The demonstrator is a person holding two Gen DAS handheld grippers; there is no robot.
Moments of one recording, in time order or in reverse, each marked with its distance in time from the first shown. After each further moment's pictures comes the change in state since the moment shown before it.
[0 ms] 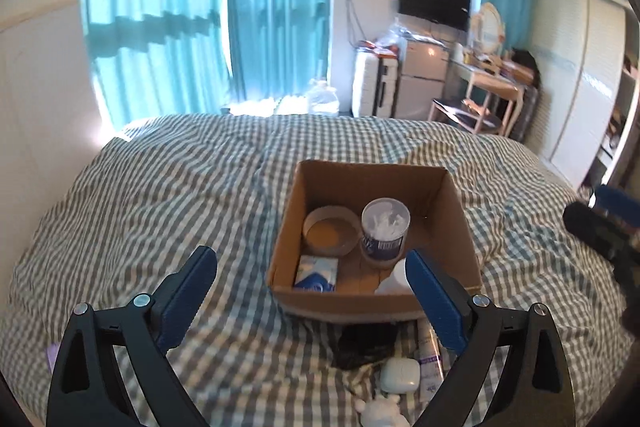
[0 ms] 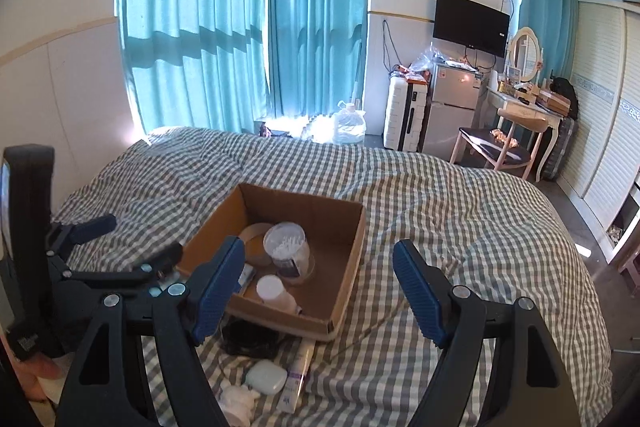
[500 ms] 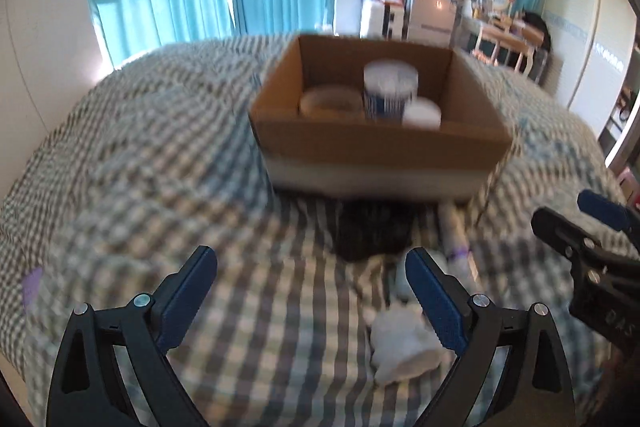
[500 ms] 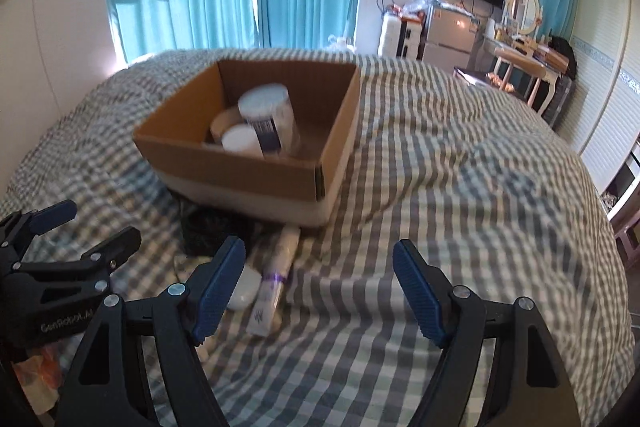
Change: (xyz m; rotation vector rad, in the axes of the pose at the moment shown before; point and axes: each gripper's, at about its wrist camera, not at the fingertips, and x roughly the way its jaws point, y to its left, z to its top) left arm 0.038 -0.013 -0.122 0.008 0.186 0.034; right arm 0.057 -0.001 -0.127 0.001 0.209 -0.049
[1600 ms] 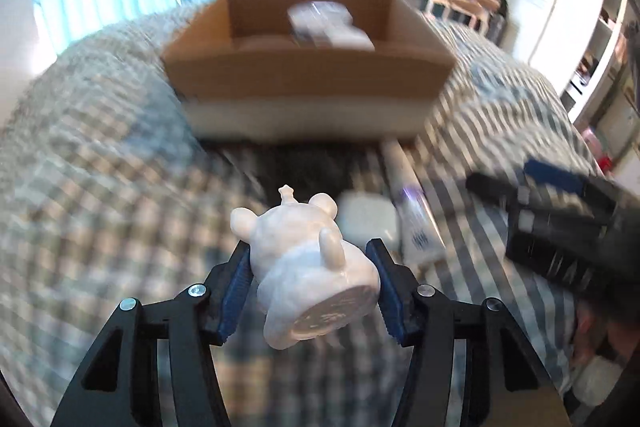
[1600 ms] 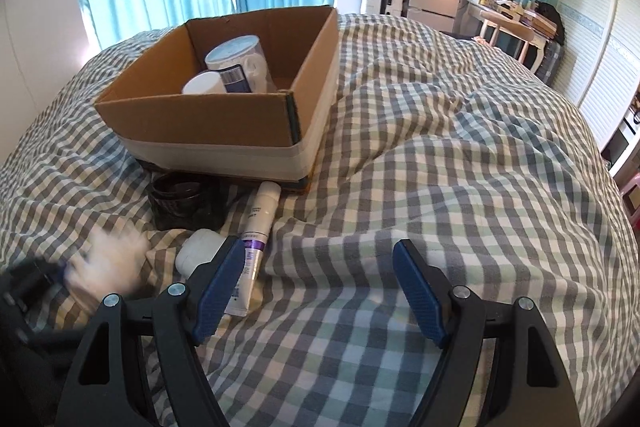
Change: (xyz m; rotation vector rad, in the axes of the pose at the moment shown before) left arm -0.009 -0.005 -0.021 0.087 0.077 -0.166; right arm 0.028 -0.006 -0.017 0.066 0.089 -0.028
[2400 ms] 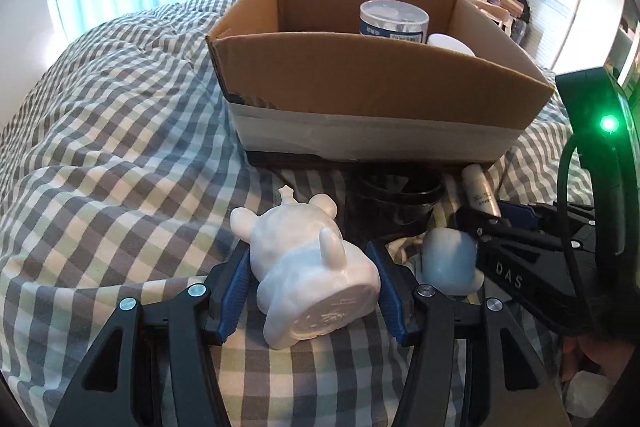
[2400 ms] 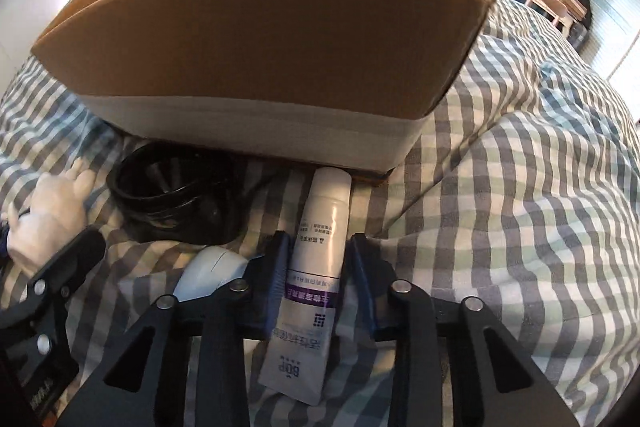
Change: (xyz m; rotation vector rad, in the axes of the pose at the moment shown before) left arm 0.054 0.045 0.011 -0.024 0.020 0.042; right arm 0.097 0.044 0.019 -0.032 0.221 -0.014
